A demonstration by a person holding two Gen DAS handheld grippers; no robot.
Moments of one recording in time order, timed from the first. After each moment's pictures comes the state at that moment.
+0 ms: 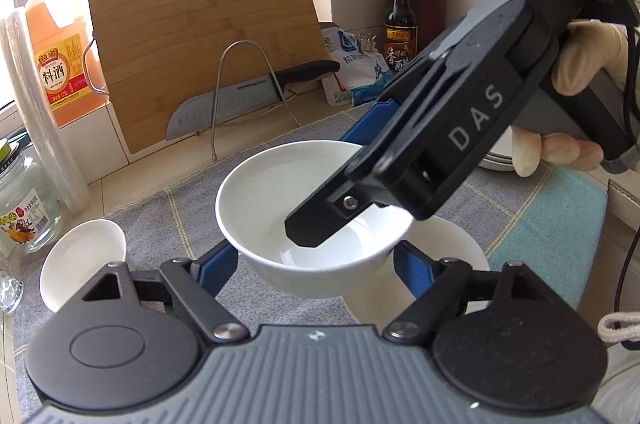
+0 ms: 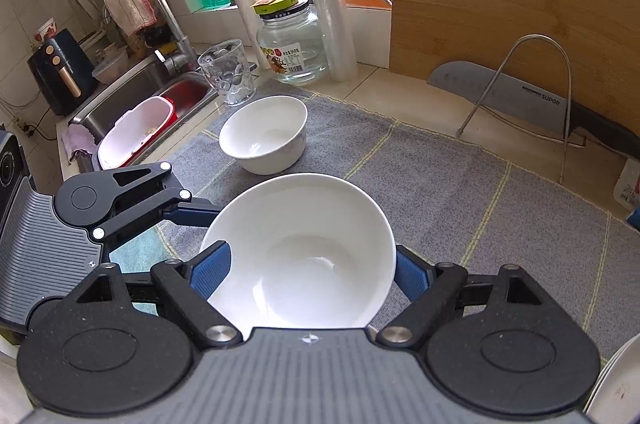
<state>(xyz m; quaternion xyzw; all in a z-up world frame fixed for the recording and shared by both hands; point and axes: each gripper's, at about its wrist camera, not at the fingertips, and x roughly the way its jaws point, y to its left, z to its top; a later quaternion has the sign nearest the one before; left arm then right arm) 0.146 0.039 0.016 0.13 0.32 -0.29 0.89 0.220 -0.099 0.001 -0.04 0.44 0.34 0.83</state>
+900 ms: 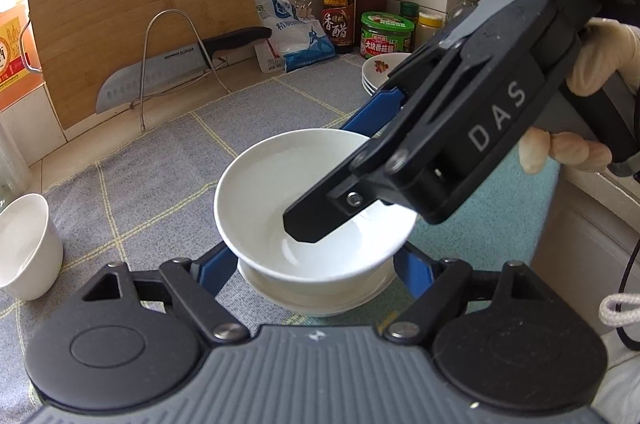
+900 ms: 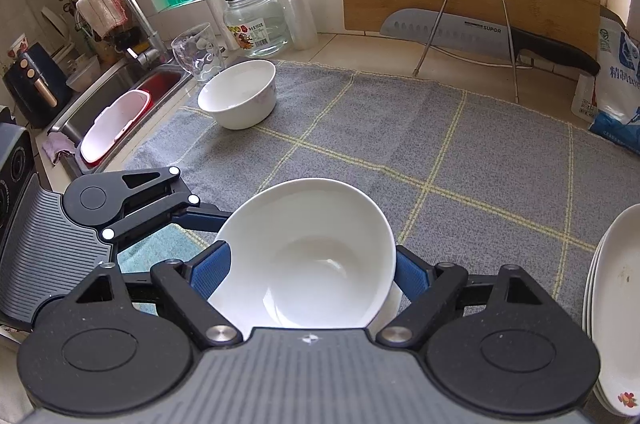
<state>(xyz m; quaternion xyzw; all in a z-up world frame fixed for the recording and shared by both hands) 0.125 0.008 -0.003 0.14 0.36 -0.34 0.86 0.166 -0.135 -0.019 -0.01 0.46 0.29 0.84</state>
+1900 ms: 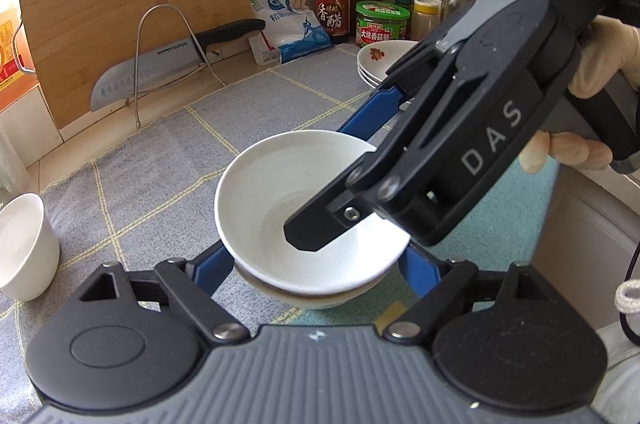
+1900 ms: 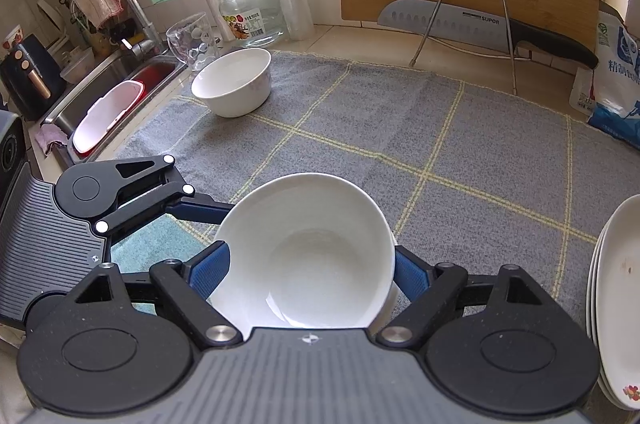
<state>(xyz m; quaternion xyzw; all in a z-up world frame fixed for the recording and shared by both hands) 0.125 0.002 -0.011 0.15 0.36 -0.34 0.85 0.163 -0.133 -0.029 -0.02 0.46 0.28 0.84</state>
